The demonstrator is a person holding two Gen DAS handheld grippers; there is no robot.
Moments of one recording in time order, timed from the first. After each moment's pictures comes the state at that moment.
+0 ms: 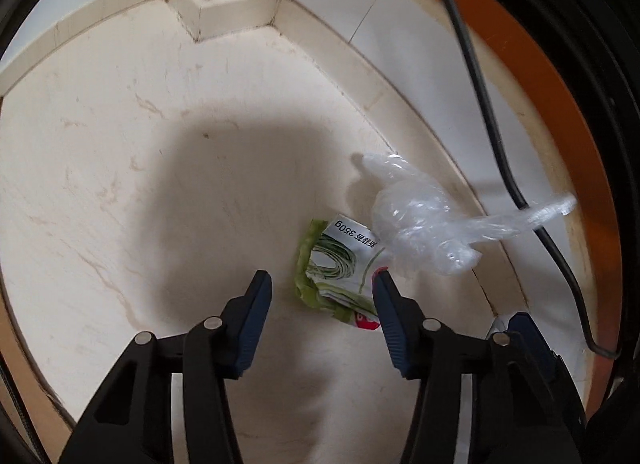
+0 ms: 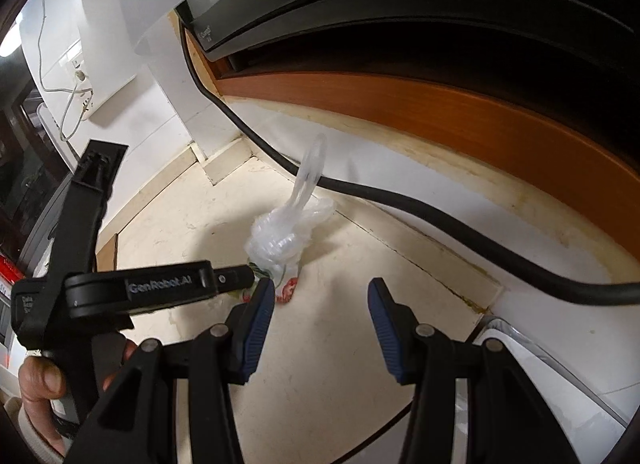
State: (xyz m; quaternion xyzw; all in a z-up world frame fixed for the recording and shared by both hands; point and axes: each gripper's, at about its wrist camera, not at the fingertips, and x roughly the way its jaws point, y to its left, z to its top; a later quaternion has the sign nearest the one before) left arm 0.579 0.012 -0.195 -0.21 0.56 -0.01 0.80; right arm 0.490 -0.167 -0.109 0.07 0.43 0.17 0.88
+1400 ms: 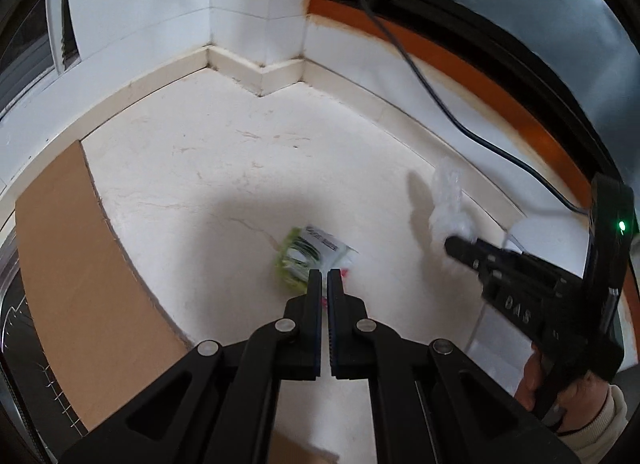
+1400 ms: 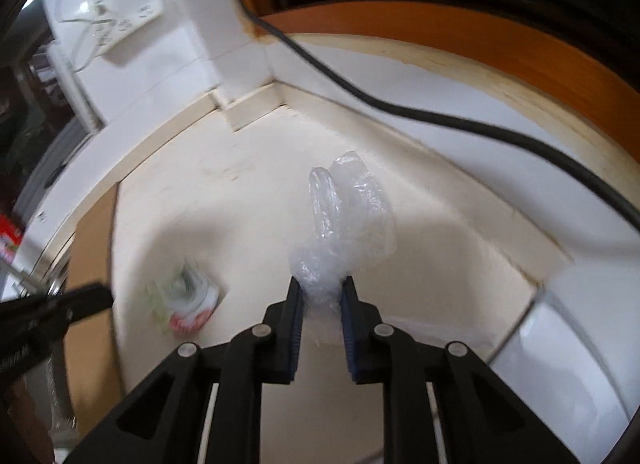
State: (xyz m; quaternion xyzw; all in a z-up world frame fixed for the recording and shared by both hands) left arm 0.455 0.055 -0.141 -0.09 0.49 -0.02 0.87; right arm 0.461 -0.122 -0.130 0.01 0.47 0.20 0.86
